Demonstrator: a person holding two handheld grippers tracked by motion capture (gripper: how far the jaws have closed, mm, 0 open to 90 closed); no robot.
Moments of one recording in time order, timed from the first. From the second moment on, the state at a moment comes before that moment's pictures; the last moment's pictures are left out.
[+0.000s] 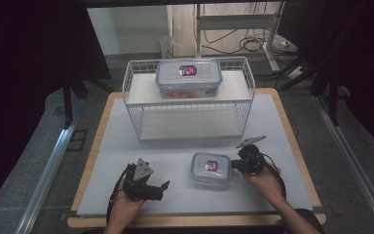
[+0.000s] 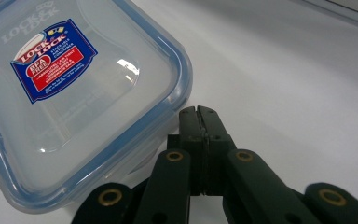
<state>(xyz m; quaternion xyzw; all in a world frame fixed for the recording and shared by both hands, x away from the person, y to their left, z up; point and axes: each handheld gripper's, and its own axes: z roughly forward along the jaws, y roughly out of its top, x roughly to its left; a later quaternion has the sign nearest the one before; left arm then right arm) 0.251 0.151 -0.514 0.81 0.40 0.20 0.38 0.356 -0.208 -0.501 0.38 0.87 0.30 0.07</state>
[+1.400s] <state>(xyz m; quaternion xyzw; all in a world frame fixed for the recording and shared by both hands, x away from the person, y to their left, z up) 0.255 0.161 -0.522 0.81 0.40 0.21 0.37 0.332 -0.239 -0.504 0.32 0.87 0.36 0.12</state>
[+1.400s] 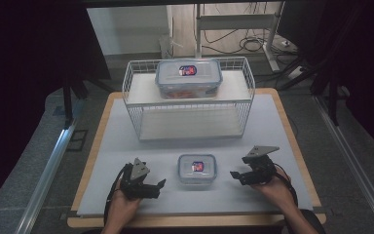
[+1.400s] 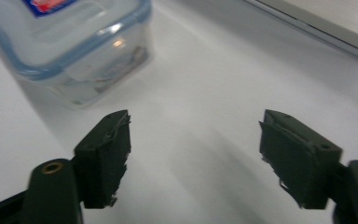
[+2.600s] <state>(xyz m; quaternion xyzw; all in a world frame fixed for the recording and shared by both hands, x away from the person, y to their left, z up) 0.288 0.138 -0.505 0.81 0.41 0.09 0.42 0.336 -0.213 -0.485 0.31 0.87 0.38 0.06</state>
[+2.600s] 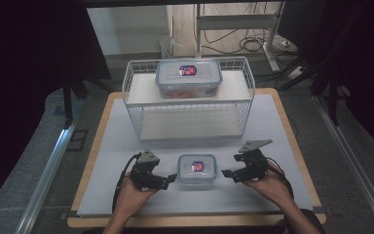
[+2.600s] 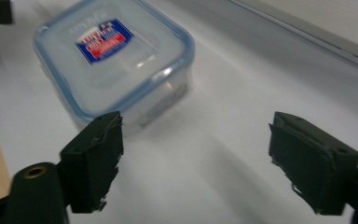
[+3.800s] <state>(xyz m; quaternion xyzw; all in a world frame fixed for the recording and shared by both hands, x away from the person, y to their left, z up) 0.315 0.126 -0.523 0.77 0.43 -0.10 0.47 0.350 -0.186 -0.503 0.35 0.84 0.40 -0.11</state>
